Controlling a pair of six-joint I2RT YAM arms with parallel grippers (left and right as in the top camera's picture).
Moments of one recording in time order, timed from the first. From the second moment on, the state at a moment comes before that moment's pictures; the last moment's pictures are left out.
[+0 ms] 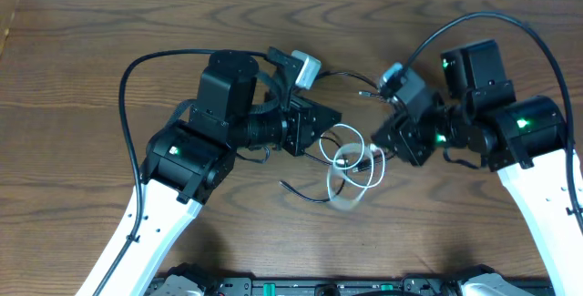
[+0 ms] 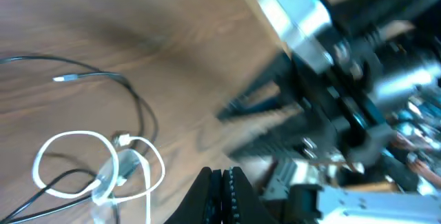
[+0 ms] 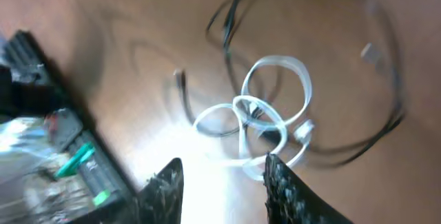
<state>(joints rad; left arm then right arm) -0.48 1.22 1.25 -0.62 0.68 -0.37 0.31 1.31 1.41 -1.22 -0.49 -0.30</state>
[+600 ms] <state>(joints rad) -0.48 1.22 1.25 -1.04 0.23 -0.41 0.32 1.31 1.30 -1.22 -0.49 -0.22</state>
